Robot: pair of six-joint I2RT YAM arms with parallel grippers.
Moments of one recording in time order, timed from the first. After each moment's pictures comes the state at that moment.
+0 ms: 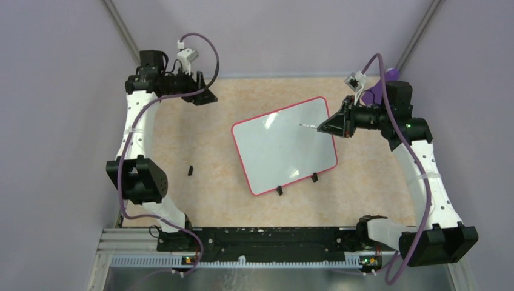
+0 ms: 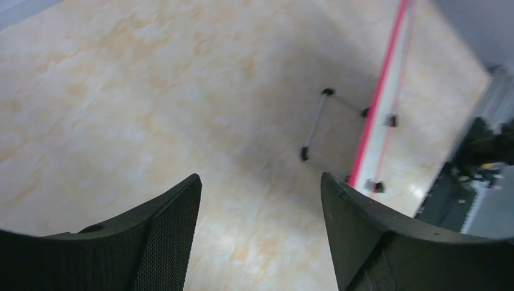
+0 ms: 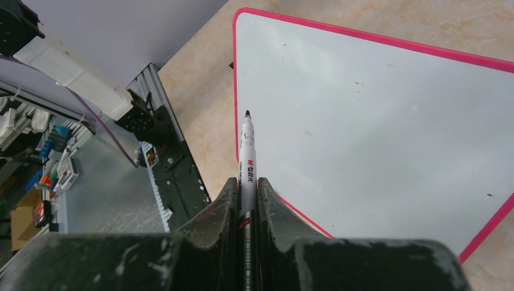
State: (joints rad) left arm 0.07 1.70 1.82 -0.93 0.83 0.33; right arm 0.09 1.15 1.29 -0.71 -1.03 -0.02
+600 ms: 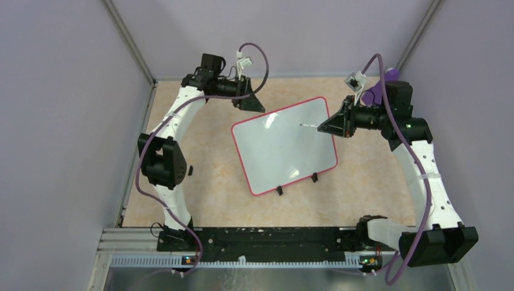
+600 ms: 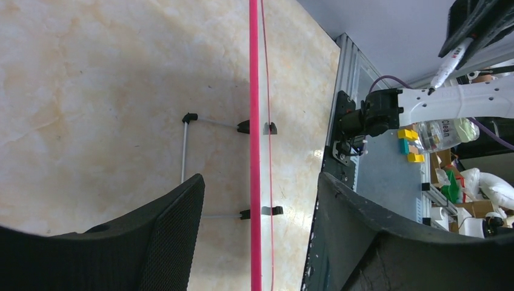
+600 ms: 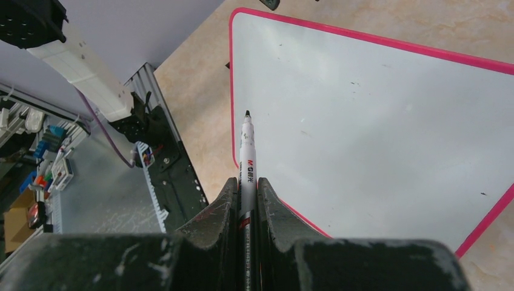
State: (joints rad) left arm -0.25 1.90 1.85 -0.72 1.15 0.03; right arm 0.09 1.15 1.29 -0.71 -1.02 -0.03
